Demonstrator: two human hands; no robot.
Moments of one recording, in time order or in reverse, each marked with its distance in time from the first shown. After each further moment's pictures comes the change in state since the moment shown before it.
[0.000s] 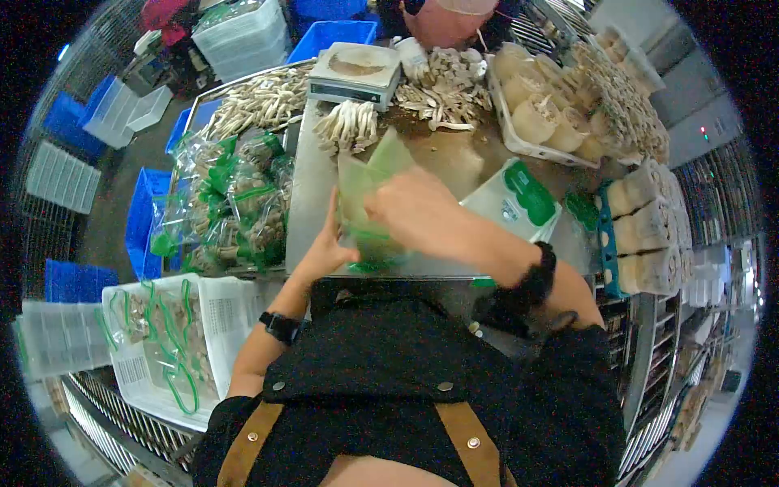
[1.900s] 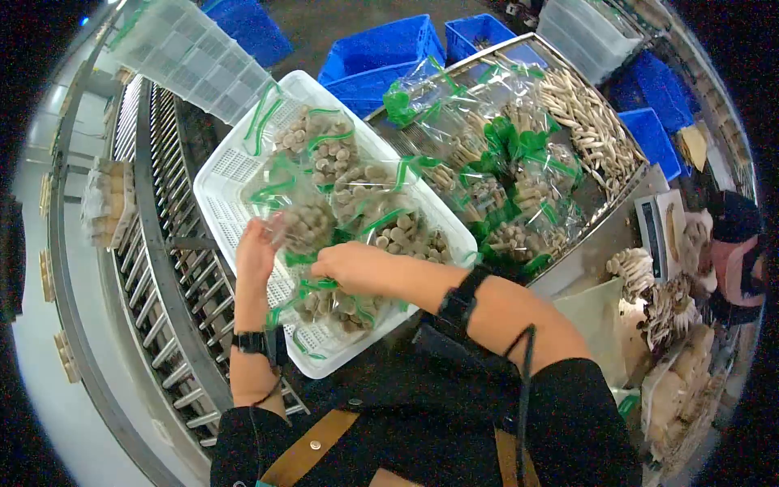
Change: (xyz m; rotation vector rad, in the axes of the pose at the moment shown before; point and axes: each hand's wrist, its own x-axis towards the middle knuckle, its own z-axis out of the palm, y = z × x) left_hand -0.474 0.125 -0.303 -0.354 1.734 -0.172; right_hand 0.288 -0.404 0.248 0.465 -0.630 -1.177
